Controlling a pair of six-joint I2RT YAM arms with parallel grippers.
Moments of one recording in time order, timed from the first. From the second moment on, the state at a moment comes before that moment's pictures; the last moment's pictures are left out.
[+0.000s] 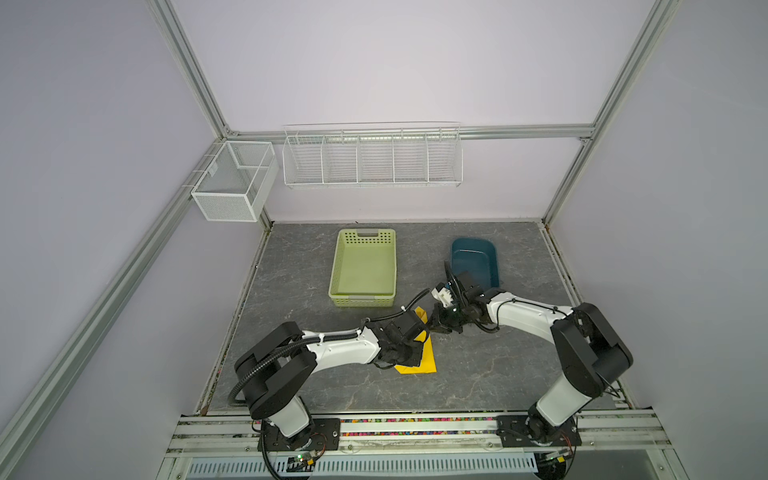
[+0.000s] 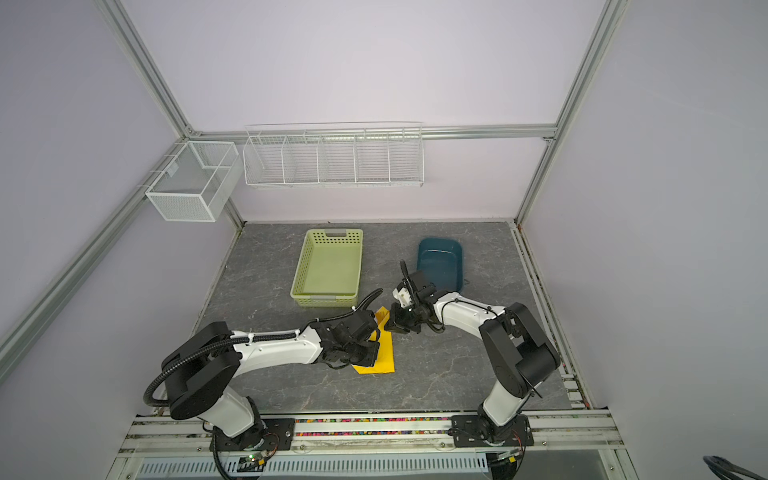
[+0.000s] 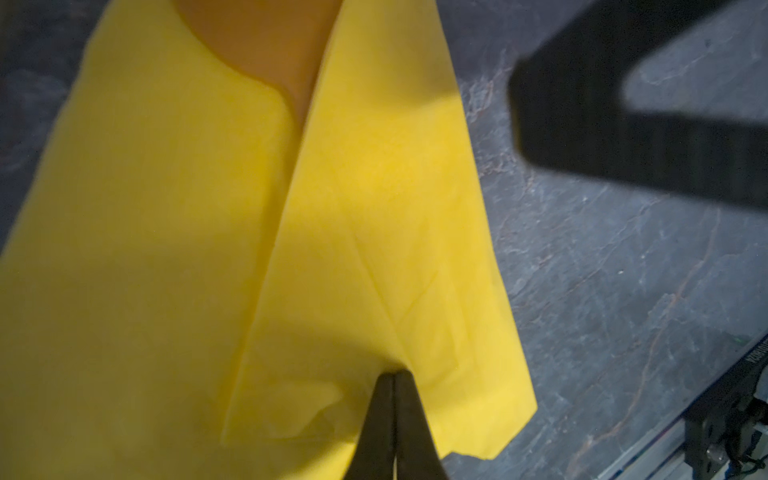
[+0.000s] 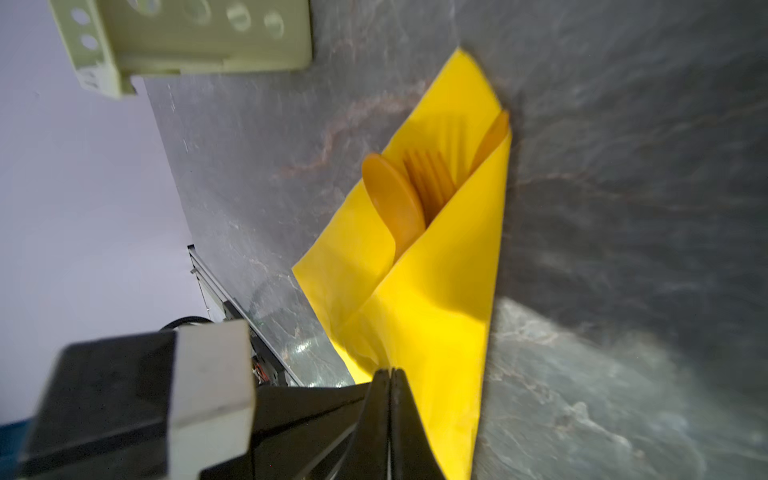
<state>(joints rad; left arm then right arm) -1.03 1.62 0.82 -0.30 0.09 -0.74 0.60 1.67 0.91 -0.35 -0.60 0.70</state>
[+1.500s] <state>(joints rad) -1.03 1.51 0.72 -0.35 0.05 -0.83 0.69 1.63 0.84 -0.30 -0.56 0.79</state>
